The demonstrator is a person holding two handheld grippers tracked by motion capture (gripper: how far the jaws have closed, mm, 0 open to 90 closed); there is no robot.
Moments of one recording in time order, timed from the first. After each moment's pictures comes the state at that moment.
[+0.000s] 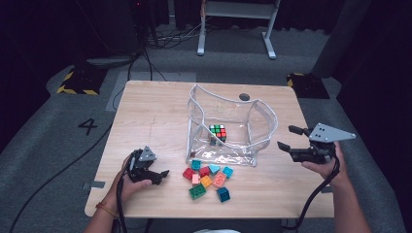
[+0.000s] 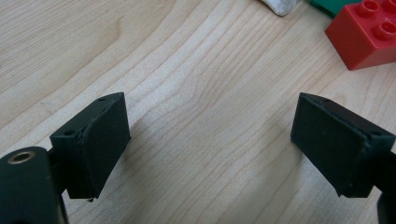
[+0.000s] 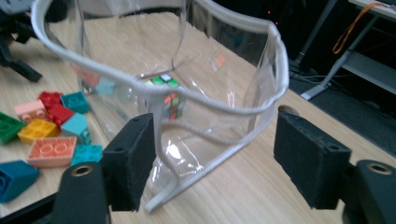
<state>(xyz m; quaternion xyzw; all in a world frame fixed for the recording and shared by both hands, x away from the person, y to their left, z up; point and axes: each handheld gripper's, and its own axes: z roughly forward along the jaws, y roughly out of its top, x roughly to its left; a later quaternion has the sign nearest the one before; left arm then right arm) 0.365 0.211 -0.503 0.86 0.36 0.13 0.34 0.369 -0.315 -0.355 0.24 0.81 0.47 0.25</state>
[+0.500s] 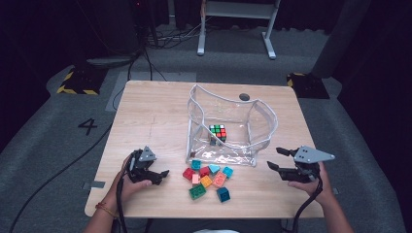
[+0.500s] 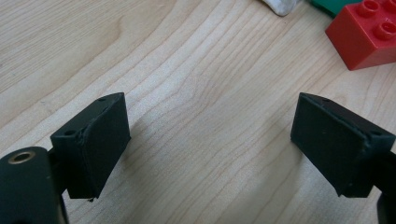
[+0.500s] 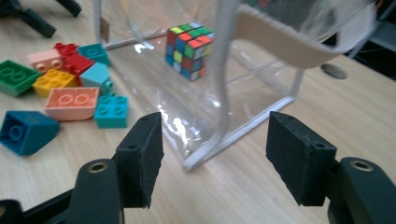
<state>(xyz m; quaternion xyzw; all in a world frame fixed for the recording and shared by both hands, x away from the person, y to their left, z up) 0.364 0.211 -0.503 0.86 0.36 0.13 0.34 0.349 -0.303 -0.423 0.25 0.83 0.44 0.23</state>
